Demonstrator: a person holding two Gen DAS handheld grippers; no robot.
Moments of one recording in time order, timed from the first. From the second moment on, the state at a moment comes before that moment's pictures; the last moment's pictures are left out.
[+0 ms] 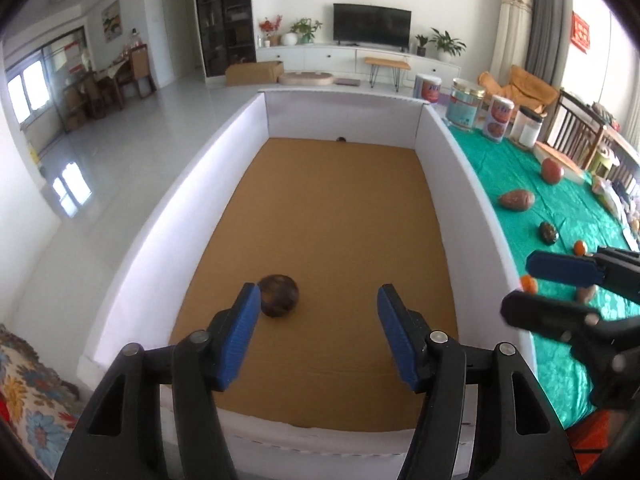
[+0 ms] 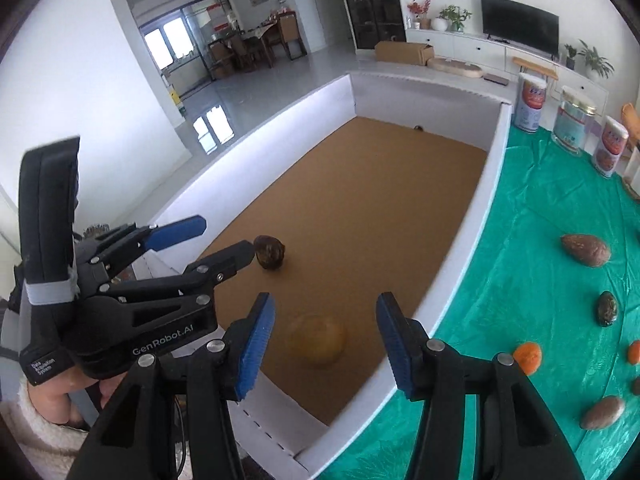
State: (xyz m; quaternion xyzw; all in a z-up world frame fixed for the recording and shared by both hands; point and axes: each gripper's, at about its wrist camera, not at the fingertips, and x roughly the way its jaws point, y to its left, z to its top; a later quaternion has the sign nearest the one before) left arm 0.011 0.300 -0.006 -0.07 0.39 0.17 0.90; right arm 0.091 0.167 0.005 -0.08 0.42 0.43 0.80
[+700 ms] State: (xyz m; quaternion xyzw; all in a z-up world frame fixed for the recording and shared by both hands) left arm 0.085 0.014 -0.095 0.05 0.47 -0.10 0.87; right arm 0.064 -0.233 -0.057 0.02 0.43 -0.02 0.90
